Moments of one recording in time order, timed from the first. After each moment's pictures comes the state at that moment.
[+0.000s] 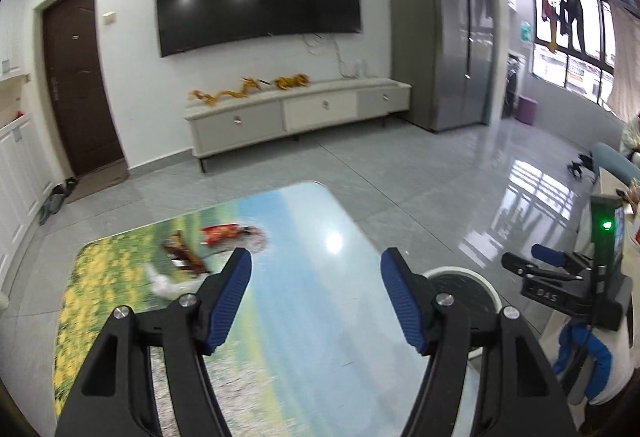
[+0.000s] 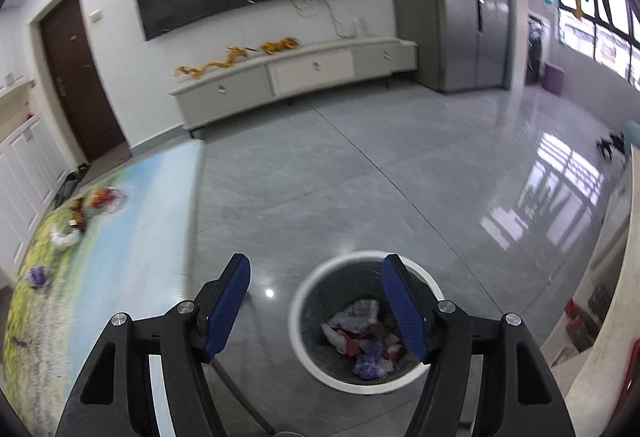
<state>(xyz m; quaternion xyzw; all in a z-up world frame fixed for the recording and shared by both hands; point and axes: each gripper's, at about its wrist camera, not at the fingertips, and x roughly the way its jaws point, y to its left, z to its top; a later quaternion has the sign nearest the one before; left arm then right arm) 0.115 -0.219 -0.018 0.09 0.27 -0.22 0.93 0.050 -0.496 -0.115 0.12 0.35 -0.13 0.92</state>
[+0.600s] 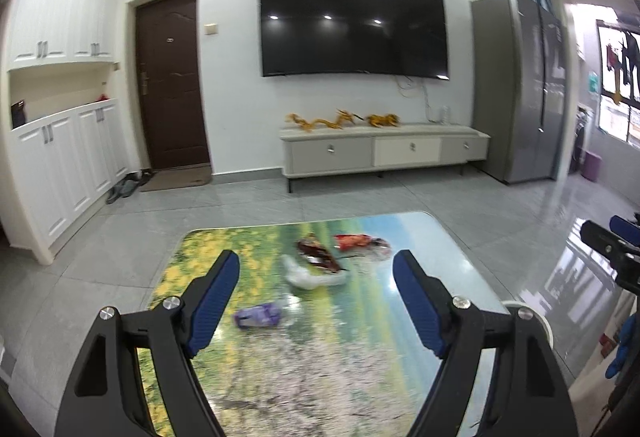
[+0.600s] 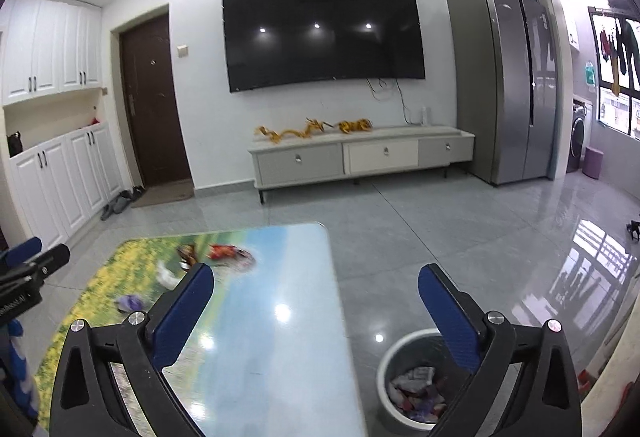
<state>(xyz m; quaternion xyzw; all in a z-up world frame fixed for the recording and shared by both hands) 0.078 -0.077 -0.001 0.03 0.21 -0.08 0.97 0.027 -0.353 -0.013 0.06 0.22 -0.04 0.97</state>
